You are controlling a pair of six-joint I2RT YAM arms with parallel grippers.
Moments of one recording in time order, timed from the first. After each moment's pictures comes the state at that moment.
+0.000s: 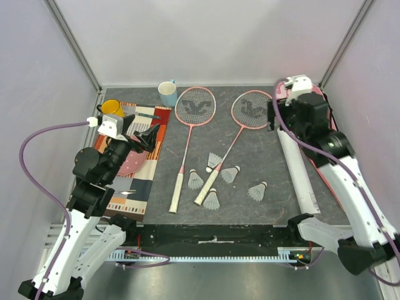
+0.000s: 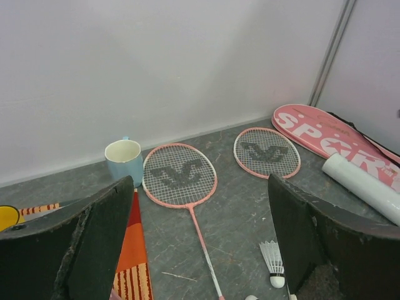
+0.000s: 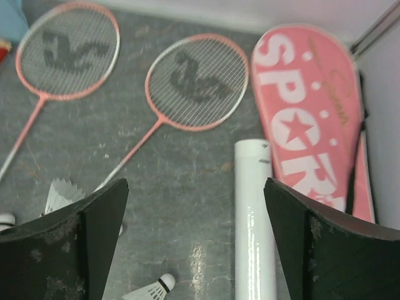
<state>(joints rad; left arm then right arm) -0.38 0.61 0.85 -0.05 0.05 -0.05 0.35 1.06 1.35 -0.66 0.26 0.02</state>
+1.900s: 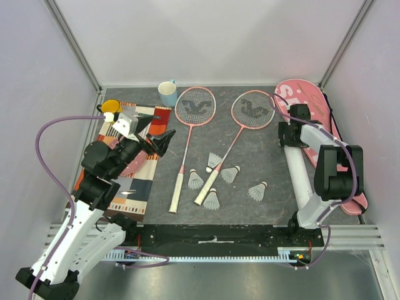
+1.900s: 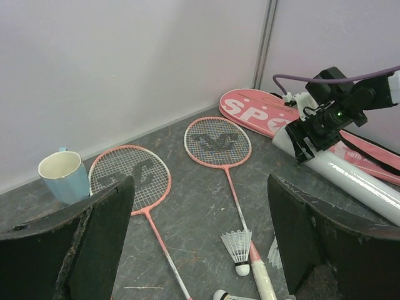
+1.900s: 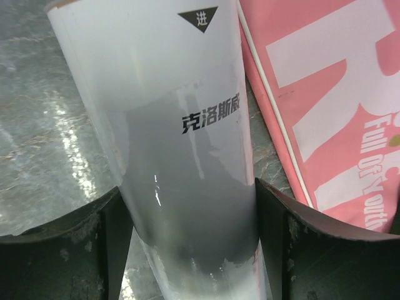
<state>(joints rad) -0.45 0.68 0.85 0.00 0.22 -0.07 -0.04 1.73 1.10 -0.46 0.18 0.02</state>
